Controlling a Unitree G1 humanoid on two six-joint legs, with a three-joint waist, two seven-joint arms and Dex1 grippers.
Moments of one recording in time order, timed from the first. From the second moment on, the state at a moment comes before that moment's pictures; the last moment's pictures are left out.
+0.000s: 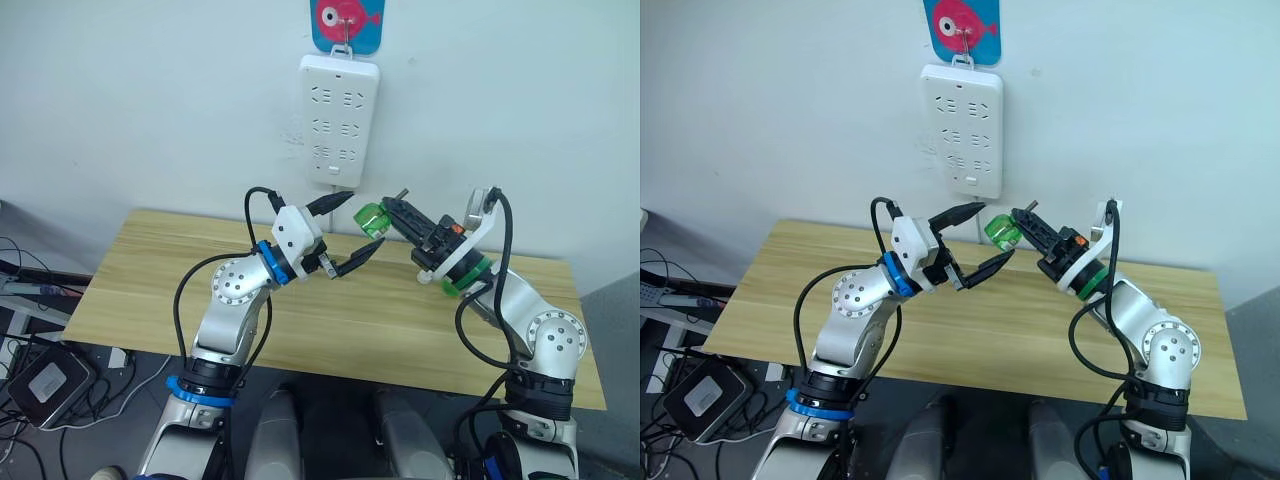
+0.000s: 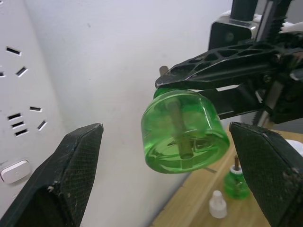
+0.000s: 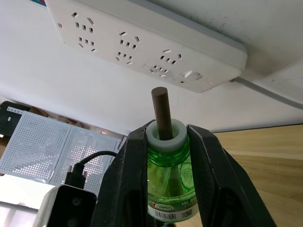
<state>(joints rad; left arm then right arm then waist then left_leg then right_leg) -0.45 0.23 -0.12 -0.03 -0.20 -0.10 -0.77 -0.41 -0.11 -0.27 -0.29 1.56 0.92 -0.16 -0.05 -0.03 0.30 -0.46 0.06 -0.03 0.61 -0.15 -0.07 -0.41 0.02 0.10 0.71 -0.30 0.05</state>
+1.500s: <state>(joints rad) -0.47 0.18 -0.13 -0.05 -0.29 -0.01 -0.71 -0.41 -0.19 -0.17 -0.29 1.67 0.74 -0.23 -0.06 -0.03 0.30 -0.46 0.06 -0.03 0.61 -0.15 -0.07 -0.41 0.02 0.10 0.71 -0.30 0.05</state>
